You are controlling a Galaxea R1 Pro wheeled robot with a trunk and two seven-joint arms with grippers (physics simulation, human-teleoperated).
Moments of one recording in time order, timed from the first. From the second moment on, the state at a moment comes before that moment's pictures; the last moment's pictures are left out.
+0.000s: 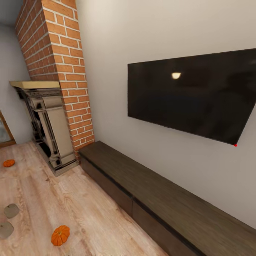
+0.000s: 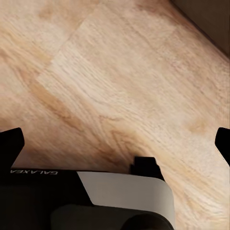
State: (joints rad) left arm -0.20 0.02 0.00 -0.40 0.02 0.17 -0.01; right arm -0.04 0.01 0.08 -0.65 -0.08 0.28 0.00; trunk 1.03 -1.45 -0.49
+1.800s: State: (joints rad) left arm -0.20 0.03 0.01 -0.33 0.03 -0.09 0.01; right arm -0.04 0.01 0.10 -0.56 -0.08 0.14 0.00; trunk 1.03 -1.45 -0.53
